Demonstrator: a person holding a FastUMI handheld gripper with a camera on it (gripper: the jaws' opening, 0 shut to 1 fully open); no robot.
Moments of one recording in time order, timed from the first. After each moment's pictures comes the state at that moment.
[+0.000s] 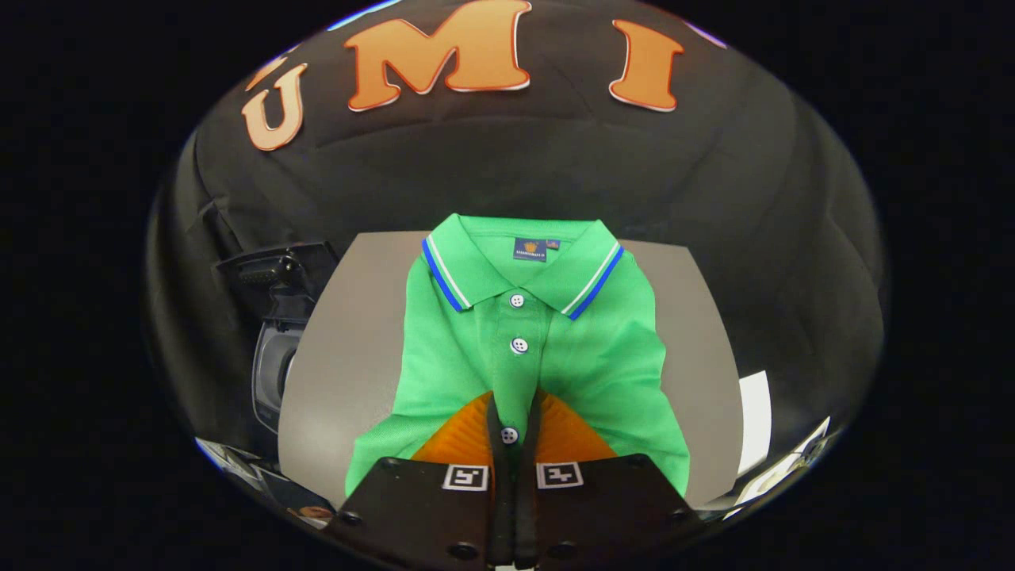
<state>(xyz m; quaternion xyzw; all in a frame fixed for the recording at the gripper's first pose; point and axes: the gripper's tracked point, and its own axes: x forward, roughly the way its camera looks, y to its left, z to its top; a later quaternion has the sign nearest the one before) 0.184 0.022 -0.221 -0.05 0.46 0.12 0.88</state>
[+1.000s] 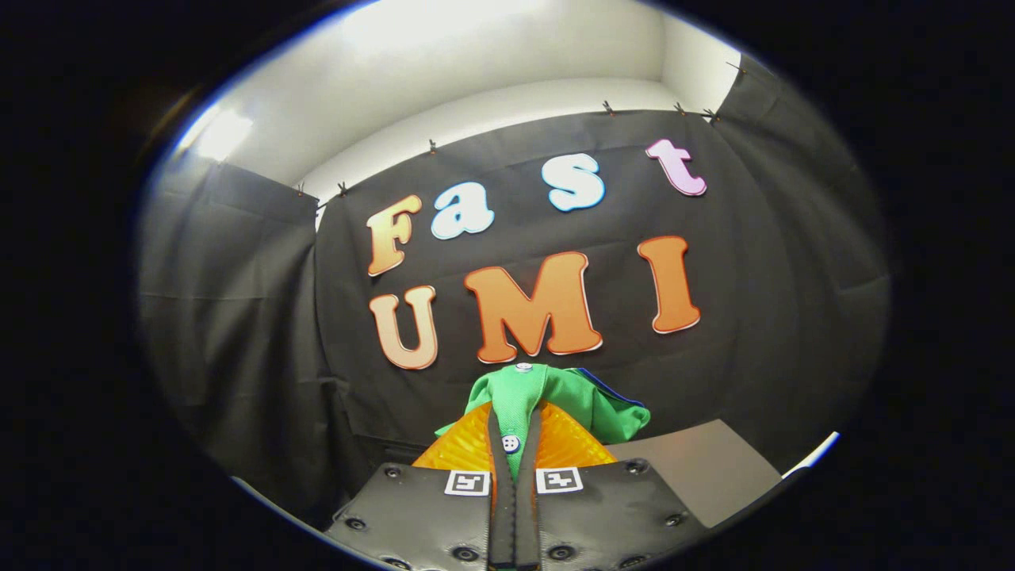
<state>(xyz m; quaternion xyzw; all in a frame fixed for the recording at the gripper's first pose) 0.135 0.107 0.010 0.11 0.01 0.24 0.96</state>
